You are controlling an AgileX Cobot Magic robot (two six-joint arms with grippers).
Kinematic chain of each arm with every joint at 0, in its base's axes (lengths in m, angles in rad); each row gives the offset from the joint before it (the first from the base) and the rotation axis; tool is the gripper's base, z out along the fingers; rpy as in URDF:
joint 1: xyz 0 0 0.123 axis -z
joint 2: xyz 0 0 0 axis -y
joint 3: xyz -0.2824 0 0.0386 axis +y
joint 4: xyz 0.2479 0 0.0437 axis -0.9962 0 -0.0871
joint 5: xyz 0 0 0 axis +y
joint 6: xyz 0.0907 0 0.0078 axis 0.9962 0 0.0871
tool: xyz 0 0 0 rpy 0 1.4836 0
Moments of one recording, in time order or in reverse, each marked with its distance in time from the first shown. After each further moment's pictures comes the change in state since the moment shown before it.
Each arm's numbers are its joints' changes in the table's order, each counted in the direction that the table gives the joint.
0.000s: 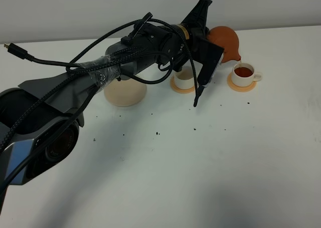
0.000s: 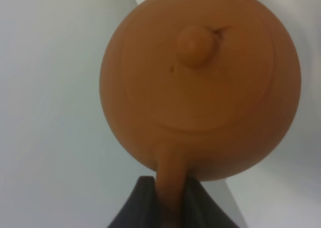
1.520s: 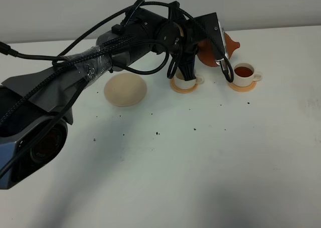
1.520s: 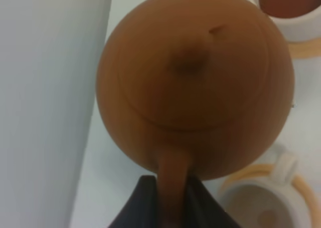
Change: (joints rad) left arm 0.000 0.078 0.000 -0.003 0.317 -0.812; right arm 0.000 0.000 0.000 0.000 0.000 0.000
